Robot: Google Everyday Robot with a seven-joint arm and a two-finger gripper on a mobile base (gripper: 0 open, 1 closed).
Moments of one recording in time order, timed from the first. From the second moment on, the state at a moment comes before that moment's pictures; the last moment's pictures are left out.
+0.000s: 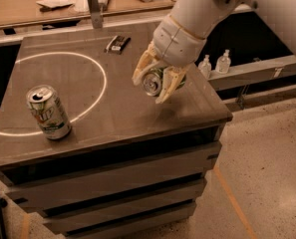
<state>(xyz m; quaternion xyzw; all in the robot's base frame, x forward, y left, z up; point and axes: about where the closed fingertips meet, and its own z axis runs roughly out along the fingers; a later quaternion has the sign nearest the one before) 0.513 -0.009 0.925 -0.93 0.28 0.08 0.23</state>
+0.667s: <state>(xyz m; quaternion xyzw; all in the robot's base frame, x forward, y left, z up) 0.502 -0.006 0.986 -0.78 0.40 0.25 0.41</state>
